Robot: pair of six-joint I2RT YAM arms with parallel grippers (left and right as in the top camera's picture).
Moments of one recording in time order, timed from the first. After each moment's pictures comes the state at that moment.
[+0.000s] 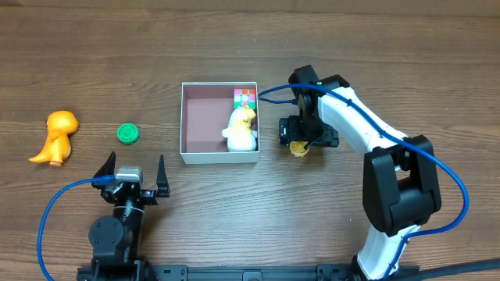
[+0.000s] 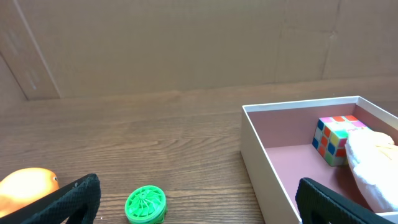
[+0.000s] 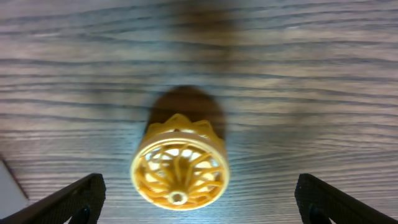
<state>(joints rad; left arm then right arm) 0.04 0.01 0.01 -0.07 0.05 0.06 0.36 1.98 1.41 -1.05 0.01 0.36</state>
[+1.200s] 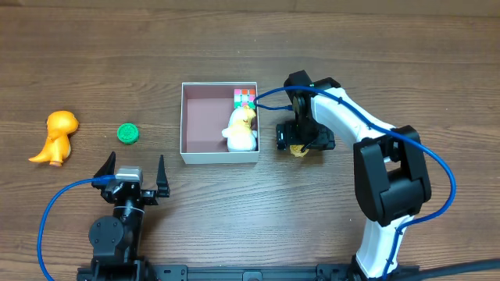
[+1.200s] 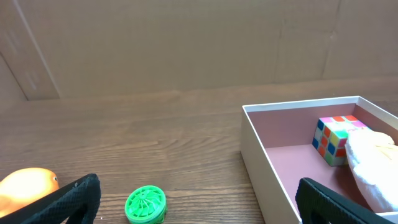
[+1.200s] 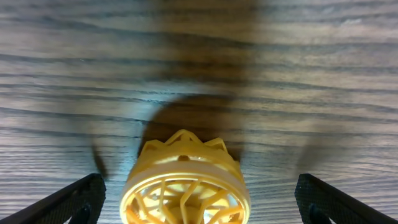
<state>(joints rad) 0.04 0.01 0.01 -0.07 0.05 0.06 0.36 2.06 1.41 -1.04 0.01 0.33</state>
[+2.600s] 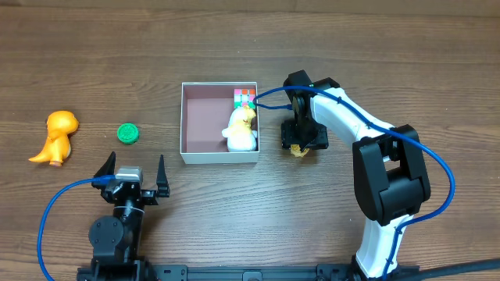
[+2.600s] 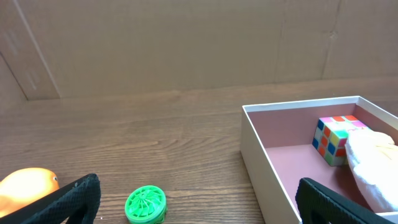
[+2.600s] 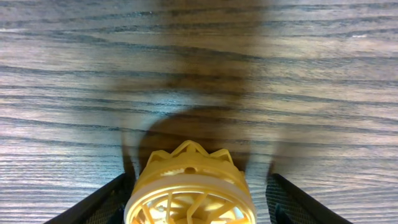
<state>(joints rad) 0.04 0.01 0.01 -0.07 0.05 0.06 0.36 2.06 1.41 -1.01 0.00 0.33</state>
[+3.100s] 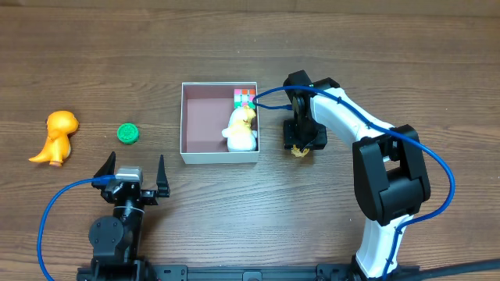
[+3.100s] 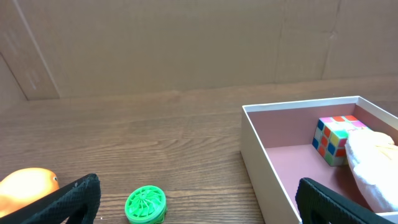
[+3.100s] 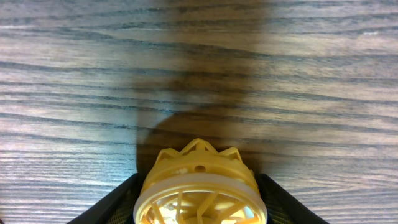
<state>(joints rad) 0.04 0.01 0.01 -0.07 0.05 0.06 0.36 2.06 1.41 -1.01 -0.01 0.33</state>
